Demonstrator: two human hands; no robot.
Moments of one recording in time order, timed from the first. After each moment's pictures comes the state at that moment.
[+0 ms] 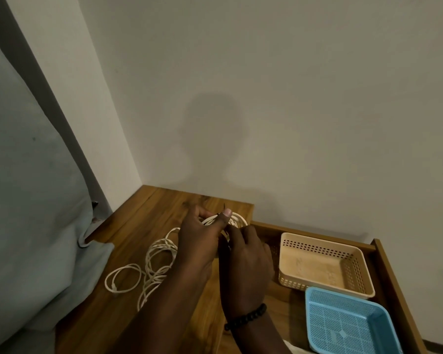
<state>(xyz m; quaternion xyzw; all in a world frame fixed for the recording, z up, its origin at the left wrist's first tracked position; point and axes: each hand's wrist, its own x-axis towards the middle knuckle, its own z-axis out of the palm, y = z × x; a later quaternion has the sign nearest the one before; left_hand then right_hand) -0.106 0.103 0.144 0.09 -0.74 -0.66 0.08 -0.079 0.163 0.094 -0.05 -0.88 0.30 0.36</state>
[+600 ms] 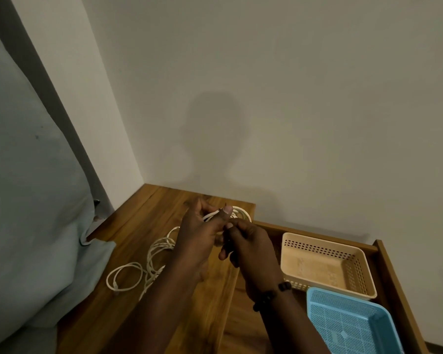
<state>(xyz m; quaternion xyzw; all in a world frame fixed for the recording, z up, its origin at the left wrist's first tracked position) -0.119 0.089 0.135 0.02 -0.70 -0.71 0.03 -0.087 0.193 0.118 0.01 -0.70 0.71 0.04</state>
